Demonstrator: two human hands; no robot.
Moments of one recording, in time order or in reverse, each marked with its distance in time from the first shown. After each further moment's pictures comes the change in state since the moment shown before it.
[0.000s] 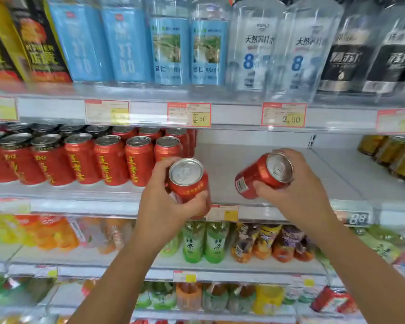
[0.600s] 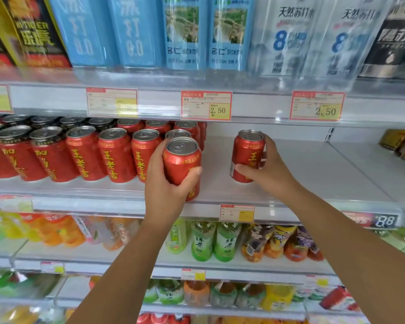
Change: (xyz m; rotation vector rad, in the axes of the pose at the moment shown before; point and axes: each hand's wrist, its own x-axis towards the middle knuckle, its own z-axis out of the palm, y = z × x) left_hand 0.042 -0.060 0.003 -0.009 0.189 0.034; right_hand 0.082 0.031 0.081 0.090 -0.201 0.097
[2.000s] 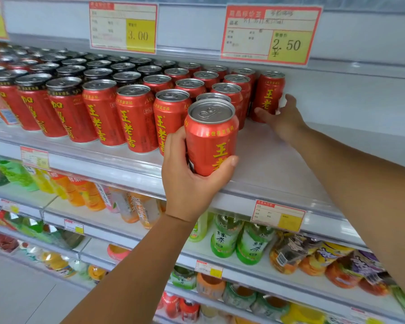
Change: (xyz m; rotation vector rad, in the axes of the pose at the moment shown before) left_hand -0.007 -0.041 0.018 0.128 0.207 0.078; right_hand 0.167 0.025 0.075 0.023 -0.001 0.025
